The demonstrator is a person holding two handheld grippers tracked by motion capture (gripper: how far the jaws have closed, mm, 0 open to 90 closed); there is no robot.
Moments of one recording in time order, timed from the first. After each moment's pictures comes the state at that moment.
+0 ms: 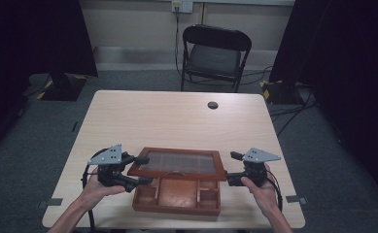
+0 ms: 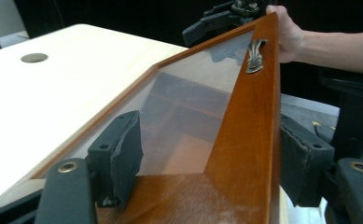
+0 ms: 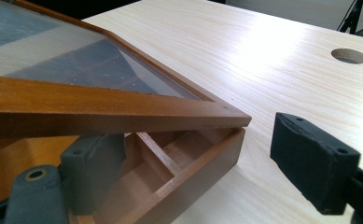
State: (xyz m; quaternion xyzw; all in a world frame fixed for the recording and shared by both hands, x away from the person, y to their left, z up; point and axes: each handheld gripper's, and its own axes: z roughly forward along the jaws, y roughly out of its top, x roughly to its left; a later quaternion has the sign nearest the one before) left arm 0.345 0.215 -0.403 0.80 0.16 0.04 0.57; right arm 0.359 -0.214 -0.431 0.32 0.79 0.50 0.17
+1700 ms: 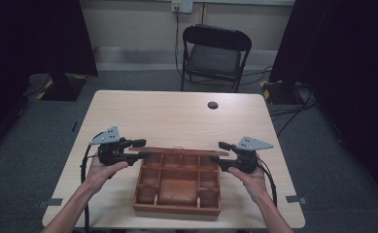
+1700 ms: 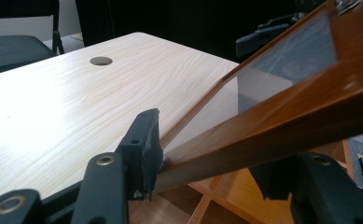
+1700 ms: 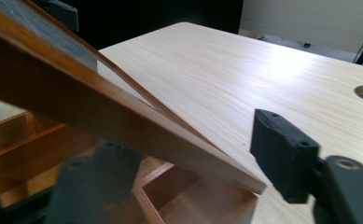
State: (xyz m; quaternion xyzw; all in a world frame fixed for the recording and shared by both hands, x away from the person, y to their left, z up) left arm 0.396 0.229 -0.407 0.78 0.24 0.08 0.58; right arm 0.391 -0.194 -0.425 0.30 0.77 0.55 0.15
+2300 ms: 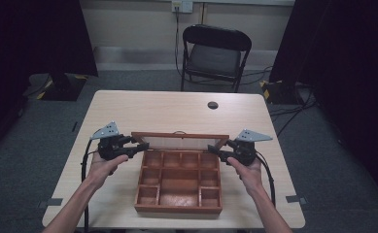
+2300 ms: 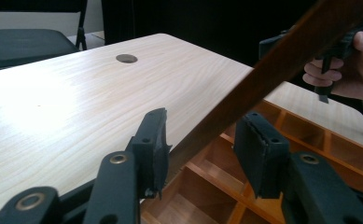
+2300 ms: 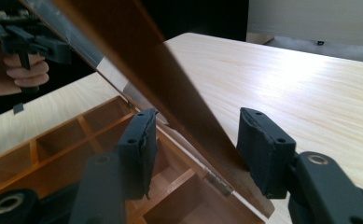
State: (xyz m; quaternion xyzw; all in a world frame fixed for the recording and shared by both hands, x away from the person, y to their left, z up) left arm 0.416 0.236 -0.418 0.76 0.28 0.10 0.58; right arm 0.414 -0.194 -0.424 0.32 0.75 0.57 0.12
